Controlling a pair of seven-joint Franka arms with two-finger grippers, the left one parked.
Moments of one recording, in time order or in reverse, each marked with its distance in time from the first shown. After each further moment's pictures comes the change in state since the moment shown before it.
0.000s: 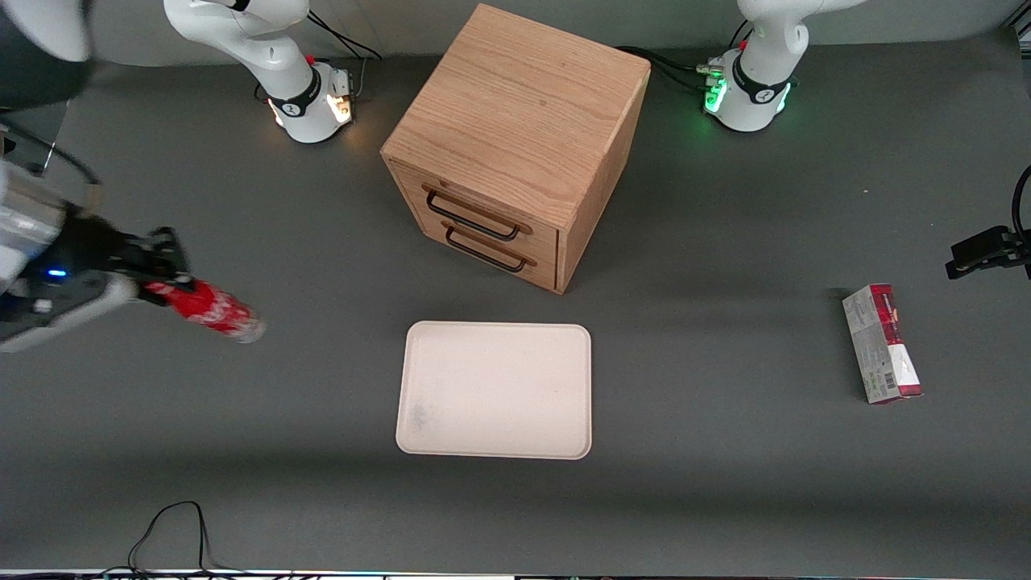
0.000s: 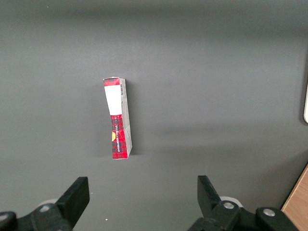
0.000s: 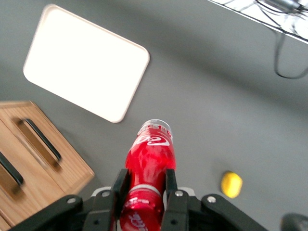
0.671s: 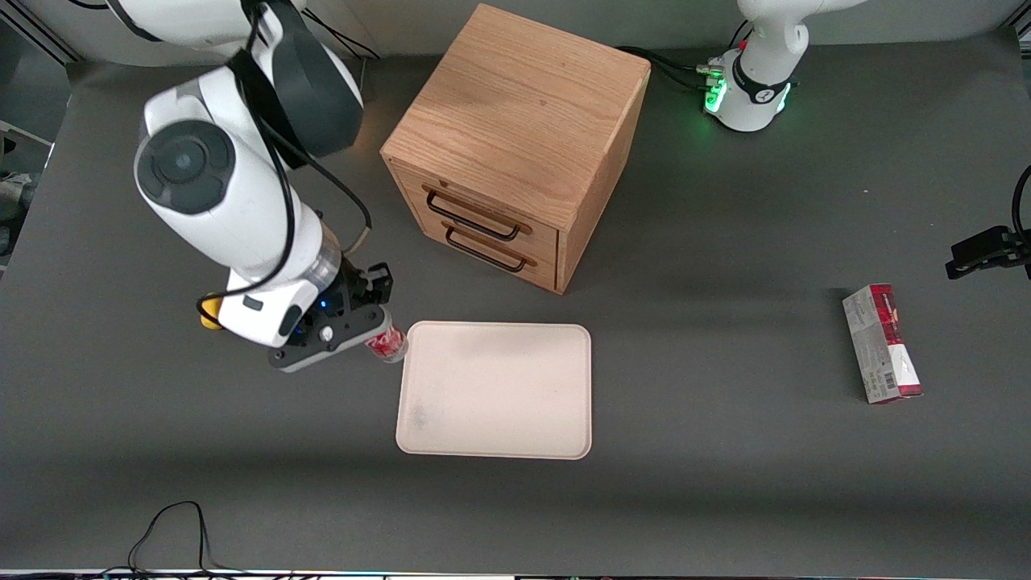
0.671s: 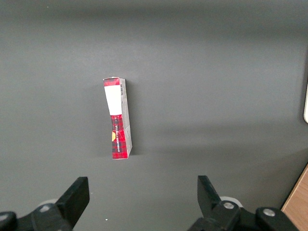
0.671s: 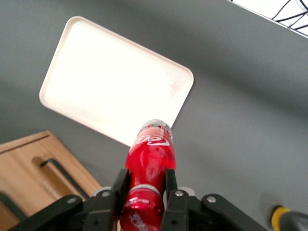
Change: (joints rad) arm 0.212 0.196 0.000 0.061 -0.059 0.151 0.207
